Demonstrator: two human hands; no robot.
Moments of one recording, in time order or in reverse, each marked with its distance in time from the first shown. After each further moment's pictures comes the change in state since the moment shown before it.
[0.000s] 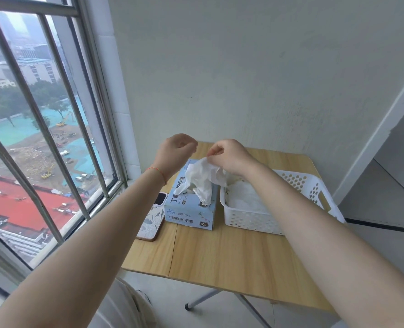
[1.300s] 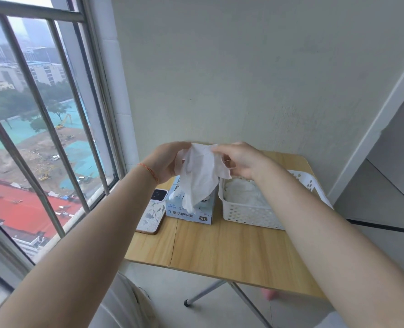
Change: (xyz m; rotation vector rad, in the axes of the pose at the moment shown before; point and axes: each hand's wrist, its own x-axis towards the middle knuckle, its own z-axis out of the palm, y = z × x) left_hand -0.020 0.006 -0.019 -0.636 -0.248 -0.402; right_hand -0.027 -0.009 -0.015 0.590 -0.084 0.340
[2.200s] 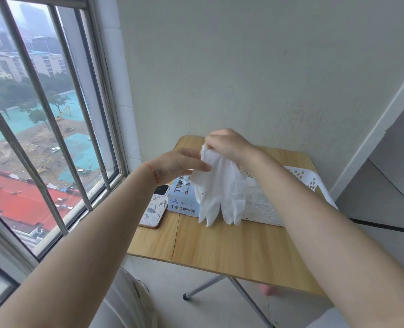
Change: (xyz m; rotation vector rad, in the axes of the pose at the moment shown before) left_hand -0.012 -0.011 -0.004 0.423 -0.405 0.030; right_hand -0.012 -0.020 0.029 -0.446 0.026 -0.260
